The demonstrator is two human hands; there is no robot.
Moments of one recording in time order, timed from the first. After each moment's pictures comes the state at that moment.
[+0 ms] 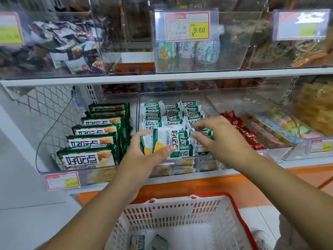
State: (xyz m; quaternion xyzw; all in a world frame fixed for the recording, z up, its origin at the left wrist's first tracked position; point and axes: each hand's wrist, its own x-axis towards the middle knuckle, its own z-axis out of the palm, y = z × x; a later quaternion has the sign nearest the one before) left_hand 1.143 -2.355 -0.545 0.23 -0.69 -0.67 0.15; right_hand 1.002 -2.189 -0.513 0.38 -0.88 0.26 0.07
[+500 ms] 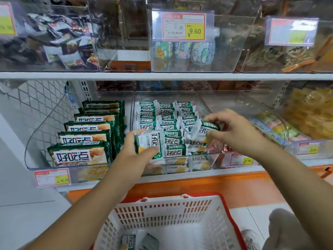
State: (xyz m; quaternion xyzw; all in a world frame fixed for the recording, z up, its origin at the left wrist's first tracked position) left_hand 1.147 -2.356 -0.544 0.24 -0.72 -0.64 0.13; right_hand 0.971 -2.155 -0.497 0.38 -0.86 0.33 0.01
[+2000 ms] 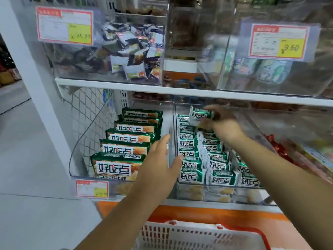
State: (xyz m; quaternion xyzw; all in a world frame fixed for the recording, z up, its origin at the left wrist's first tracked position) left_hand 1.141 -2.410 -0.551 0.23 -0.86 -0.40 0.21; right_hand 0.920 -2.329 -0.519 0.31 -0.83 0.46 -0.03
